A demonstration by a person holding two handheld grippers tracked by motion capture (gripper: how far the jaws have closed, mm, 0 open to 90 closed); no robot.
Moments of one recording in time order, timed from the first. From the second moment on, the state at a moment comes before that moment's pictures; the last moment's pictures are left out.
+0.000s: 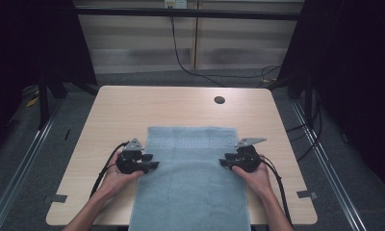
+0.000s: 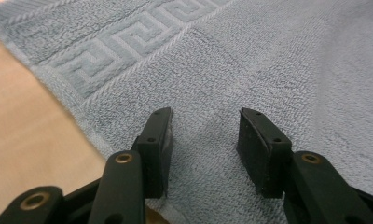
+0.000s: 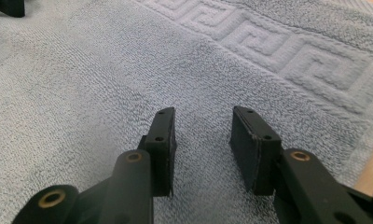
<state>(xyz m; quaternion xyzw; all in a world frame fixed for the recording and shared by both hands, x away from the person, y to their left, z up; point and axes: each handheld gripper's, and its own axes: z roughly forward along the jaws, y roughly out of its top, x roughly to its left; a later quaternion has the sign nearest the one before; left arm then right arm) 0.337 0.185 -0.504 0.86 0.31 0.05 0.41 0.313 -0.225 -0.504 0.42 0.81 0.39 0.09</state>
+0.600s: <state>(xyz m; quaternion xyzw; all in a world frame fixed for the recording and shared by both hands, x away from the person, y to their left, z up) 0.283 0.200 -0.500 0.86 0.31 0.02 0.41 0.253 -0.207 -0.496 0.37 0.85 0.38 0.05</state>
